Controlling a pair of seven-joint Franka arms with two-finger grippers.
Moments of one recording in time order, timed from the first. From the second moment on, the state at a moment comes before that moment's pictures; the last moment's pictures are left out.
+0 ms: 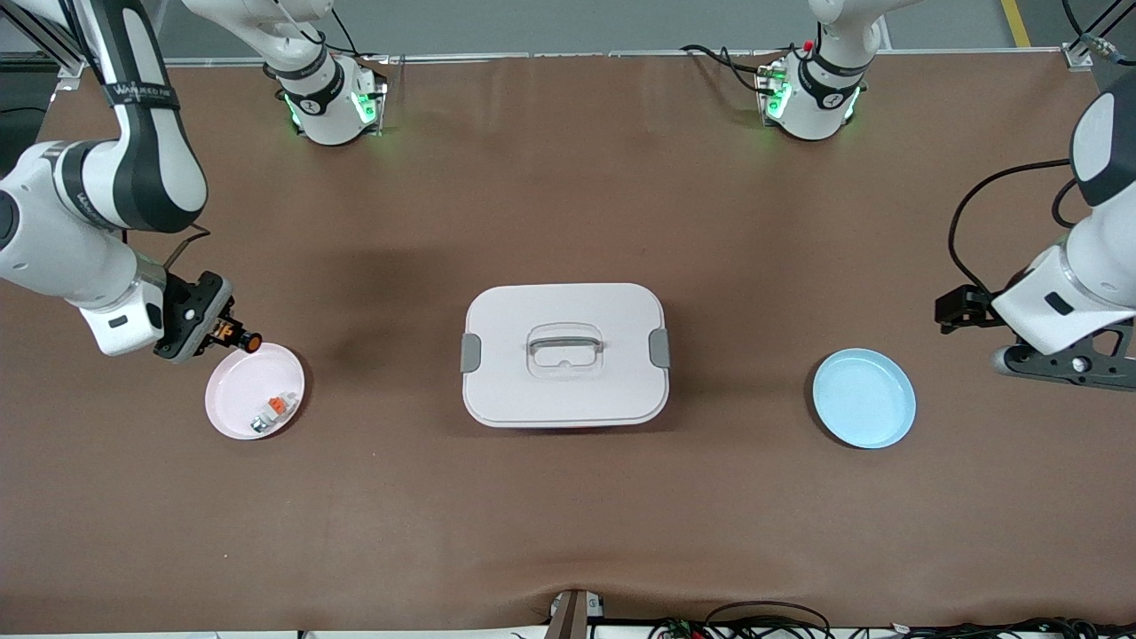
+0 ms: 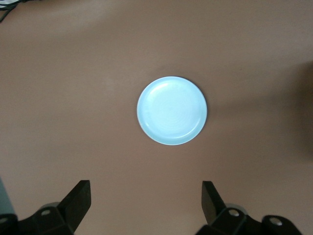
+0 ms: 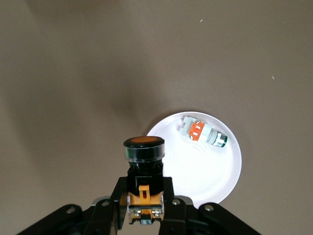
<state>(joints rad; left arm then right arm) 0.28 0.35 -0.49 -1.32 0.33 1.57 0.01 -0.06 0.16 0.01 -2.00 0.07 2.16 -1.33</state>
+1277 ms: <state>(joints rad) -0.01 -0.04 -0.05 -1.60 0.08 1.55 0.01 -0.17 0.46 0.01 -1.89 0.05 2.31 -1.62</state>
